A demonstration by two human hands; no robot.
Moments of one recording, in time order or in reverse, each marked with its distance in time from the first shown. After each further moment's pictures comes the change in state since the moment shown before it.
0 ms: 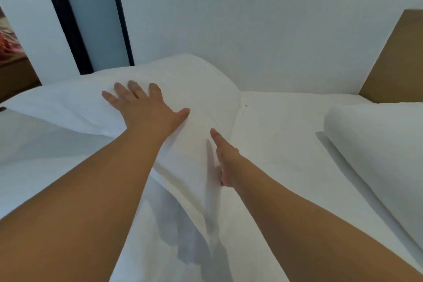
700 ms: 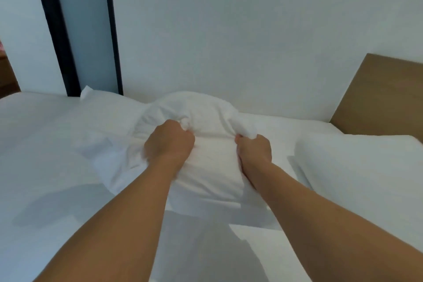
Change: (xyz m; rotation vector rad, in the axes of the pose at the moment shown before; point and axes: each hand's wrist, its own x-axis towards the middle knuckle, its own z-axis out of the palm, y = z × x) left_hand -0.019 0.061 0.008 -0.711 -0.001 -0.050; right_hand -0.022 -0.067 -0.078 -0.221 0.465 -0.592
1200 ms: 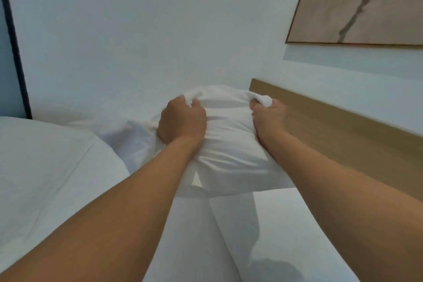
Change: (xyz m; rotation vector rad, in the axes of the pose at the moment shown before) left_hand -0.239 0.311 -0.085 -0.556 0.067 0.125; right_hand -0.037 -0.105 -0.396 0.101 0.368 -0.365
